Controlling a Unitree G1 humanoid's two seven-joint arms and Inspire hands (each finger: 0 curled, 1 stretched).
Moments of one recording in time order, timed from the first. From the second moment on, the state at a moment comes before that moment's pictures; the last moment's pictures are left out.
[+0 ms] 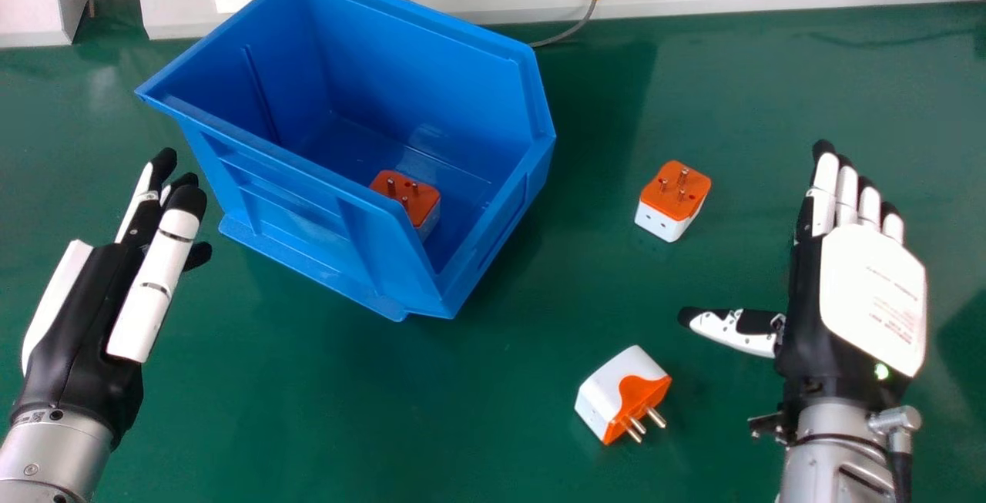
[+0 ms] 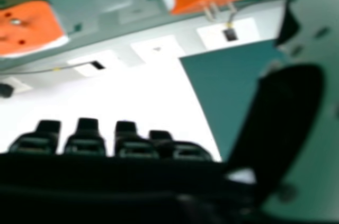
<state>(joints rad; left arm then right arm) 0.20 0.33 0.33 -0.26 -0.10 0.08 -0.26 -0.05 -0.15 0.16 0.09 -0.85 0.32 -0.45</state>
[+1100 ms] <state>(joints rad) 0.23 0.34 0.33 -0.29 -0.10 0.08 -0.26 -0.39 -0.29 0.16 0.52 -0.74 0.47 -0.32</state>
